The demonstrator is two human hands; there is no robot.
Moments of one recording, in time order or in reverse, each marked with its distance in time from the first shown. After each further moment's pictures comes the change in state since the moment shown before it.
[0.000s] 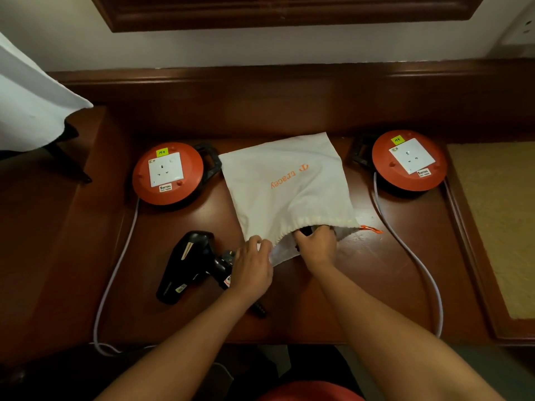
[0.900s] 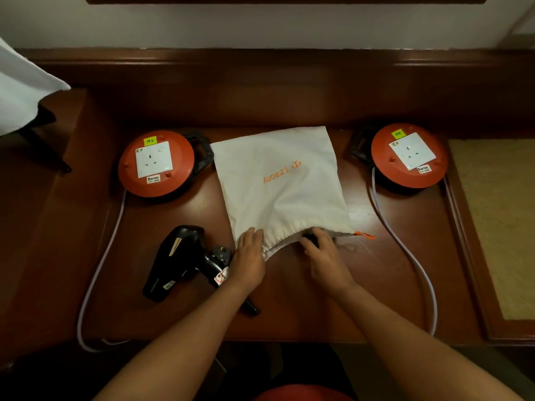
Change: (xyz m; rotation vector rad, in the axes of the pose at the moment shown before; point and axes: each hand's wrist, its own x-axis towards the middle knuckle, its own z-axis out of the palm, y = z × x) left_hand 0.020 -0.006 0.033 -0.138 -0.088 -0.129; right_hand -0.003 0.064 -0.032 -0.466 -0.163 -0.831
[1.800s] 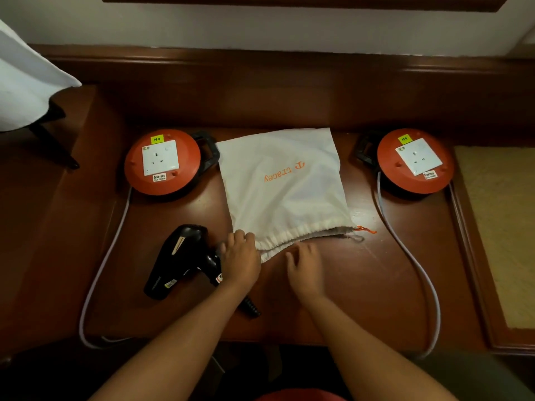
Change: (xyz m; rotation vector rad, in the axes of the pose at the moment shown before) left_hand -0.004 -0.003 -0.019 0.288 0.128 -0.121; right_hand 0.010 -0.054 0.032 0.266 0.015 0.520
